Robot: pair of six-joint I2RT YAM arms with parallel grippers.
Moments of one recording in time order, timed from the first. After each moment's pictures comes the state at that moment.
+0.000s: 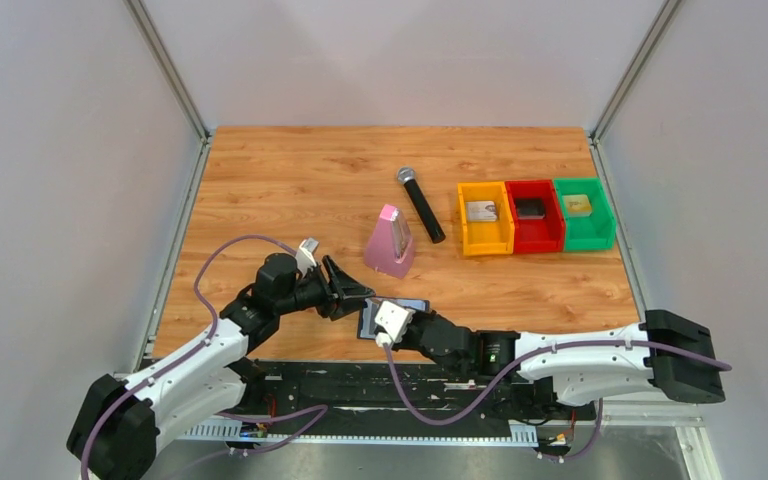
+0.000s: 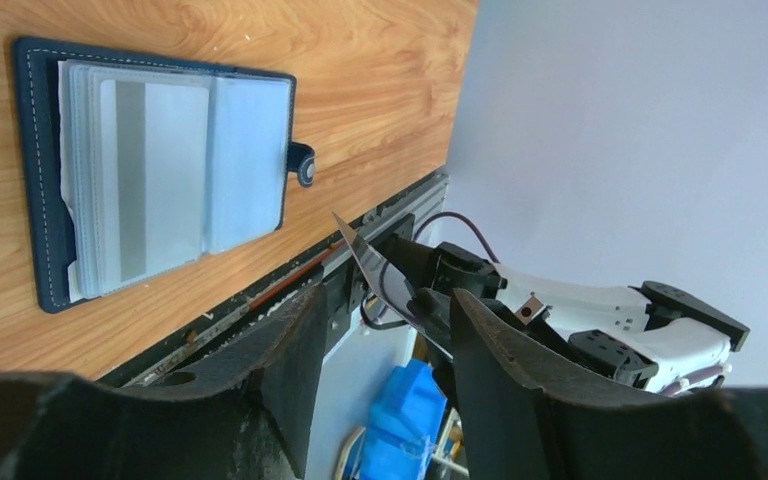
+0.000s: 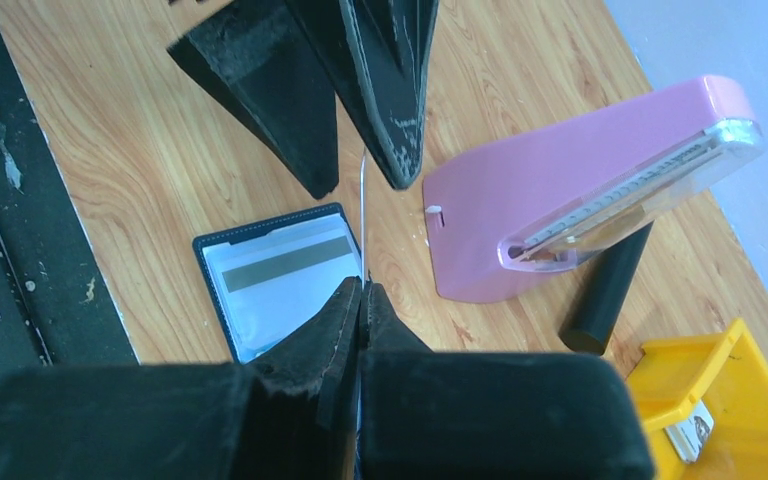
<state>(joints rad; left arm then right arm) -0.57 0.85 0.35 0.06 0.48 -1.30 1.43 1.13 0.51 0.28 0.52 -0.31</state>
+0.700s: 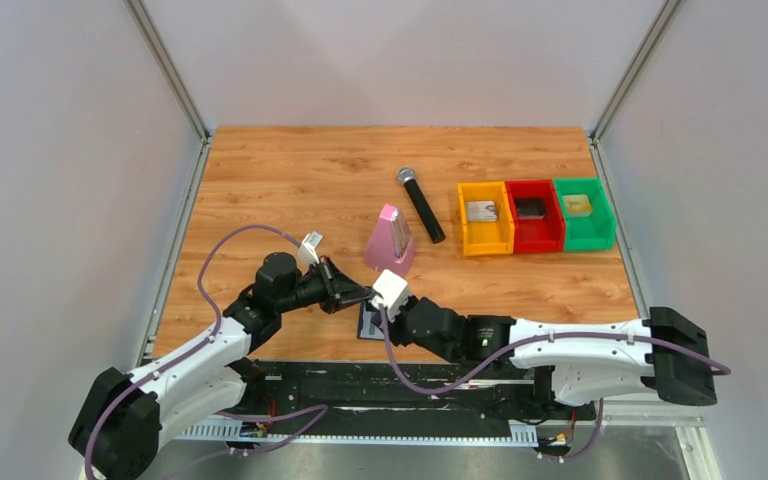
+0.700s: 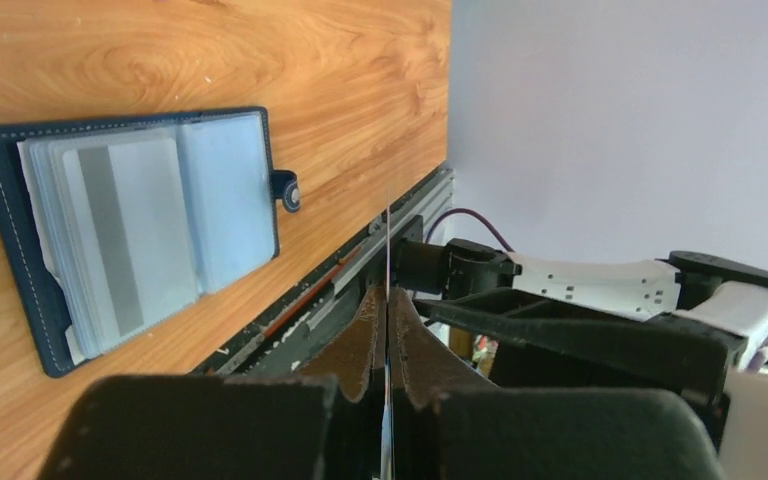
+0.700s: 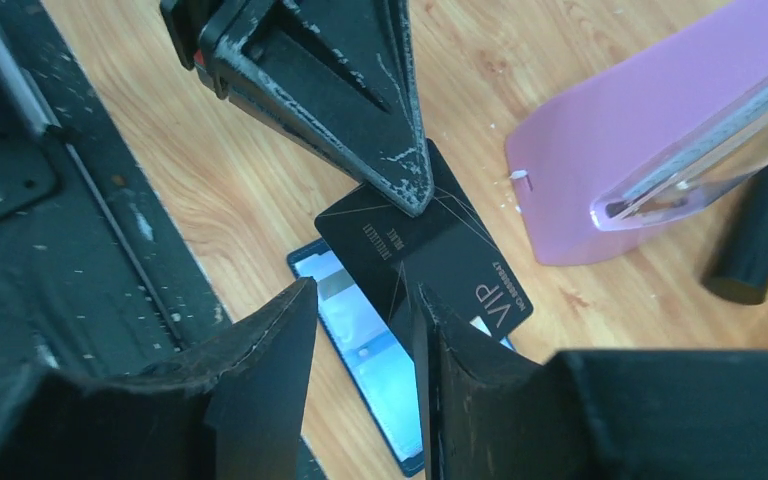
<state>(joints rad) -0.57 0.90 0.33 0.21 0.51 -1.22 1.39 1.21 0.69 0.05 0.47 0.03</state>
